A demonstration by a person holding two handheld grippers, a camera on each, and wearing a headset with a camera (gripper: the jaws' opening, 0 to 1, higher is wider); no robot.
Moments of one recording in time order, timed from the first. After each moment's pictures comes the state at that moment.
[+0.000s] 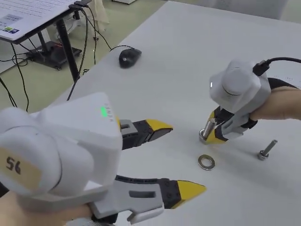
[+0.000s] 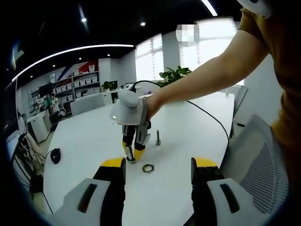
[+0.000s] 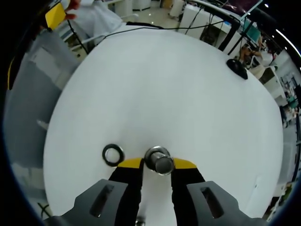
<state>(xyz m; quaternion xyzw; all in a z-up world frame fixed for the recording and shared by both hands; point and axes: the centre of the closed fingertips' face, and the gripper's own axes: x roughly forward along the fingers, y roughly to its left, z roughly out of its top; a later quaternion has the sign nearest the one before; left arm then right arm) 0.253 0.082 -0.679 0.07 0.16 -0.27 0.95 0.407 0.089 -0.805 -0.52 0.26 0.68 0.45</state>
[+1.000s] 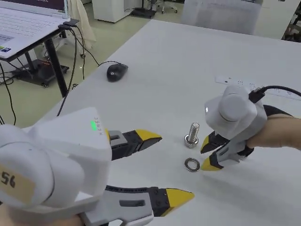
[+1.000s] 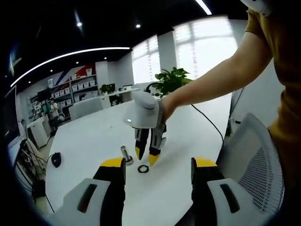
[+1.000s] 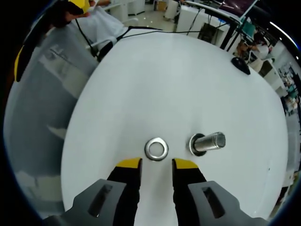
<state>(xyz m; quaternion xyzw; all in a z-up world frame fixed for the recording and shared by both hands) 0.235 0.070 -0.670 0.09 0.15 -0.28 0.94 0.354 0.054 -0.811 -0.49 0.28 0.68 0.46</state>
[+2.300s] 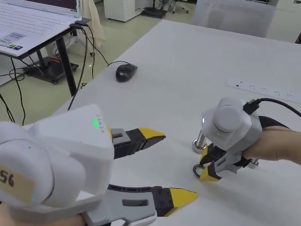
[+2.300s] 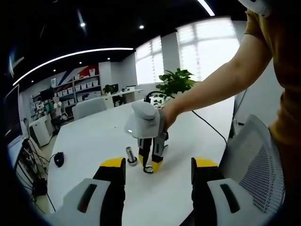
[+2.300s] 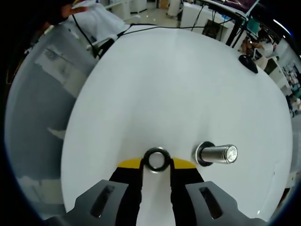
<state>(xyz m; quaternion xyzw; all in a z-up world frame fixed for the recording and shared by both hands) 0.241 0.080 -0.666 0.08 0.15 -0.27 0.95 0.348 0.065 -0.823 -0.49 0.30 0.69 0.45</state>
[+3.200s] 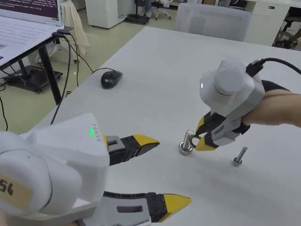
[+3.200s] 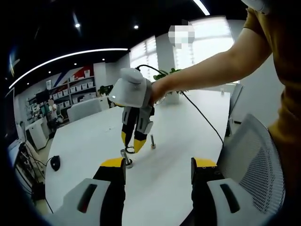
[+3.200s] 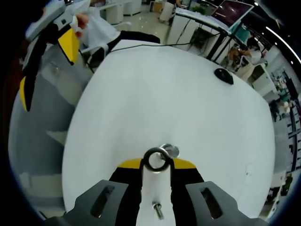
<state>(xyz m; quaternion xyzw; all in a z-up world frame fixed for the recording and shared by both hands) 0.242 0.069 -0.666 0.09 0.15 -0.29 0.94 0.383 0.079 -0.744 -0.51 0.25 0.66 0.49</state>
